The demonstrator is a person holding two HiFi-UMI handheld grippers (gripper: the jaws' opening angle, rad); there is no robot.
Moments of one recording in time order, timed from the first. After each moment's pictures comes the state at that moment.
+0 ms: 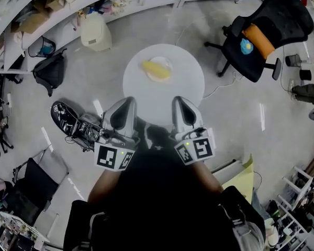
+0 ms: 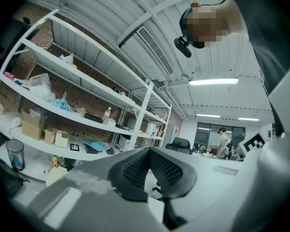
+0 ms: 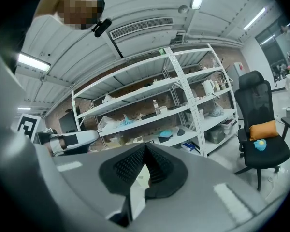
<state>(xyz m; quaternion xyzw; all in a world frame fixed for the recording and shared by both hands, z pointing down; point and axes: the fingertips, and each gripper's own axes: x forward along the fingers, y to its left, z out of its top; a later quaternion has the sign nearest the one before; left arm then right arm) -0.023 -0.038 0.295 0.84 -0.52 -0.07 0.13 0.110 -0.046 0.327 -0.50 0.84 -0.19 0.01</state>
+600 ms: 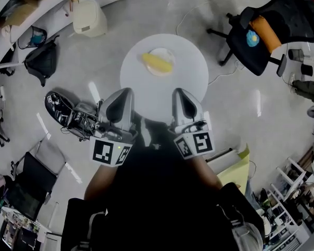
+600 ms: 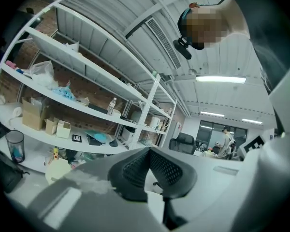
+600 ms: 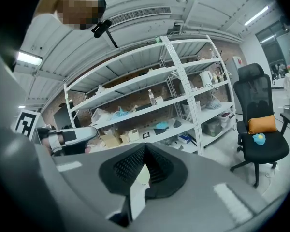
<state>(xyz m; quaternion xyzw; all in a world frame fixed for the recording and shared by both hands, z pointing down) -0.043 -0.095 0.347 0.84 -0.52 -0.05 0.17 0.096 -0.097 0.383 -0.51 0.83 -0.22 -0.03</state>
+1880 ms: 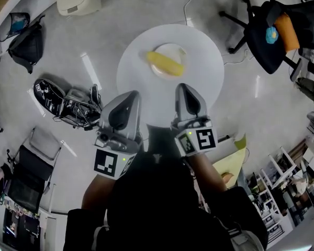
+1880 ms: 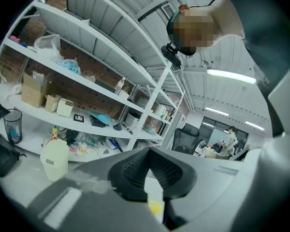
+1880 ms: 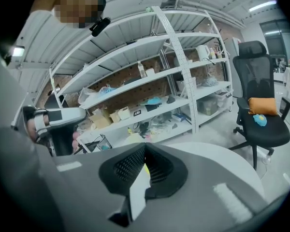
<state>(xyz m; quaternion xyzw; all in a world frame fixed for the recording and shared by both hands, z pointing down) -0.042 -0.166 0.462 0.83 -0.50 -0.02 0.25 0.085 -0.169 0.537 -0.51 0.80 -0.30 -0.10</state>
